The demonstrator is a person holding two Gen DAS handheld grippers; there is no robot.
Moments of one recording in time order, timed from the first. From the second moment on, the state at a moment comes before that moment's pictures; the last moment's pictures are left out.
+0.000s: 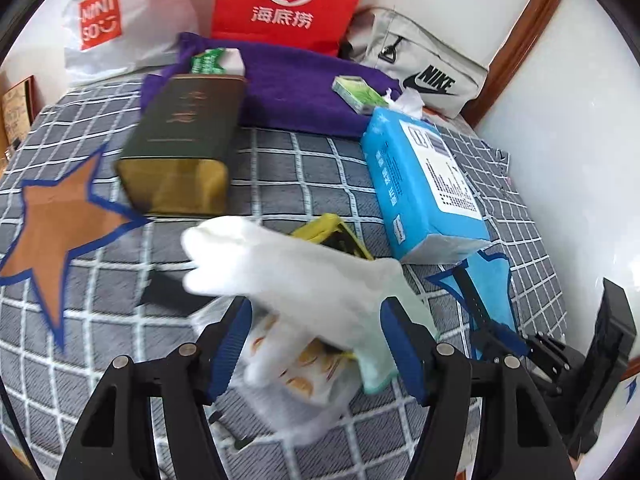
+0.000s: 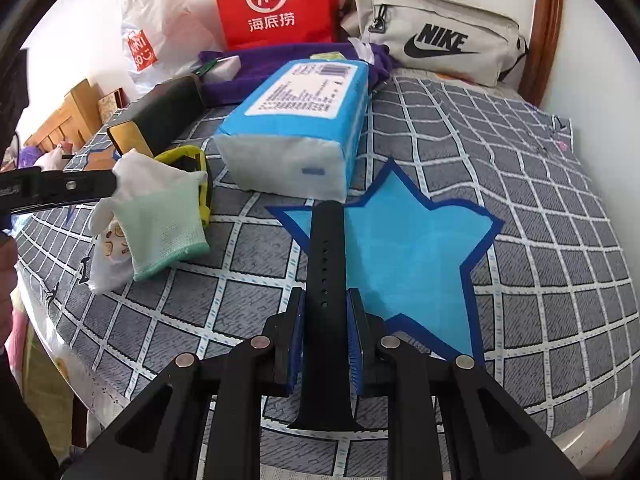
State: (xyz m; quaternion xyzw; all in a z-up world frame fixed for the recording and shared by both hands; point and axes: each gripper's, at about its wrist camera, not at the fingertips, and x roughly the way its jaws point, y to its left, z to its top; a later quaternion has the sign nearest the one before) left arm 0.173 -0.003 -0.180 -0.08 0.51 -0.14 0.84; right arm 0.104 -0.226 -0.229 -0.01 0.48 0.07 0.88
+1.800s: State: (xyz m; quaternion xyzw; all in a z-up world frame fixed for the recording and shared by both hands) left arm 0.139 0.089 -0.152 -0.22 0.48 -0.10 0.84; right arm 0.120 -0.207 -0.239 -0.02 0.45 0.05 0.89
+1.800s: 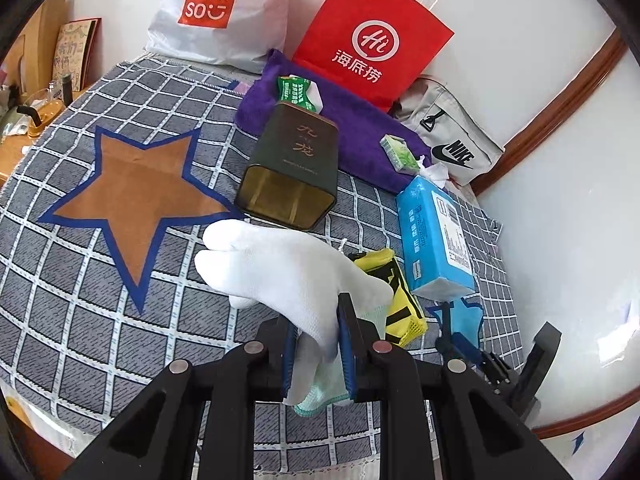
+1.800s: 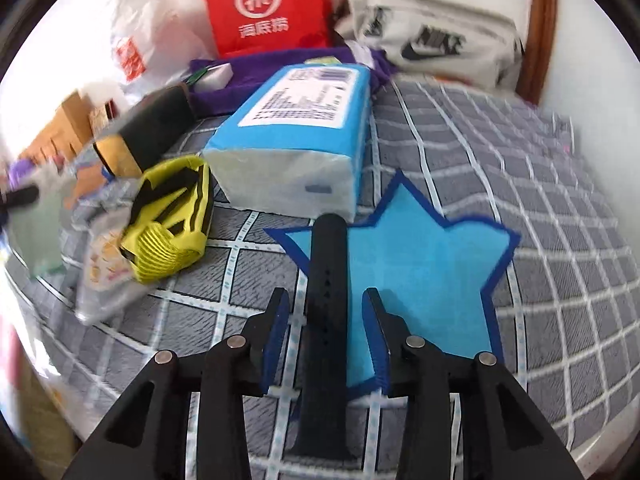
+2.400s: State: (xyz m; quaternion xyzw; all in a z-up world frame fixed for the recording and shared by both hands) left arm 0.163 0.086 -0.132 -0.20 0.47 -0.11 0.85; right arm 0.112 -0.205 -0.156 0.02 0.39 0.12 0.91
